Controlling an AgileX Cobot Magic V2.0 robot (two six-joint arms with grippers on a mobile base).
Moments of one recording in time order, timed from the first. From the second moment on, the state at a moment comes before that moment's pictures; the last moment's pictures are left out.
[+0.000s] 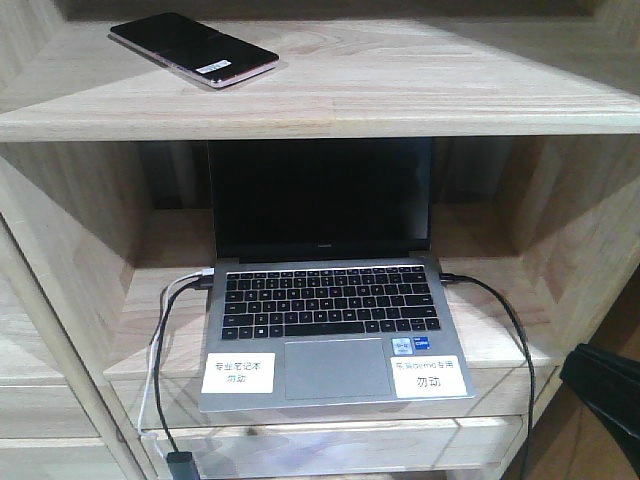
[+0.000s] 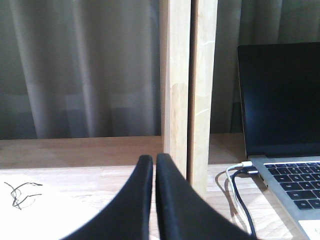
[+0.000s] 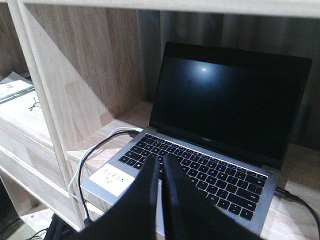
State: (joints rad) left arm 0.03 -0.02 0.03 -0.03 0.09 0.04; right arm 0.40 0.33 -0.39 0.62 0.39 -0.57
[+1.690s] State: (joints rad) left arm 0.03 -0.02 0.03 -0.03 0.09 0.04; right arm 0.29 0.27 -0.30 0.03 0.23 -0.05
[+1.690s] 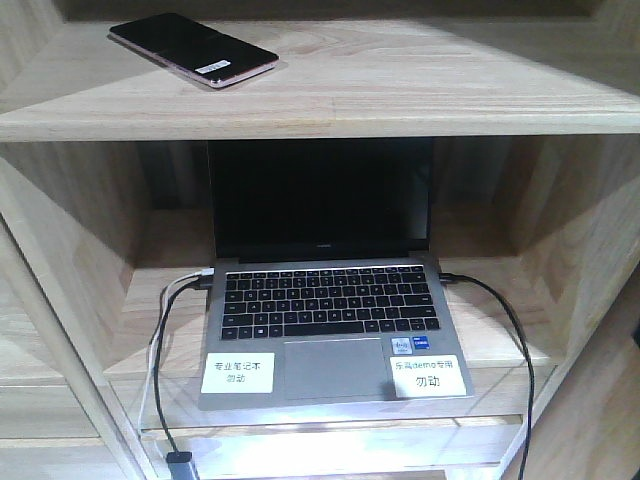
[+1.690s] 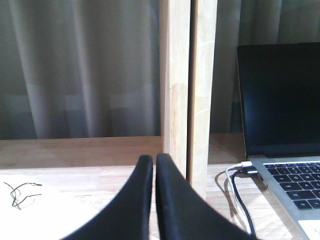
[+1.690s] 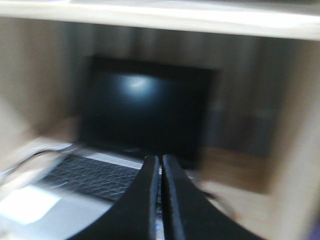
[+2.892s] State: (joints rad) left arm 0.03 -0.02 0.03 -0.03 0.09 0.04; right arm 0.03 -0.01 0.03 0.02 -0.02 -0.01
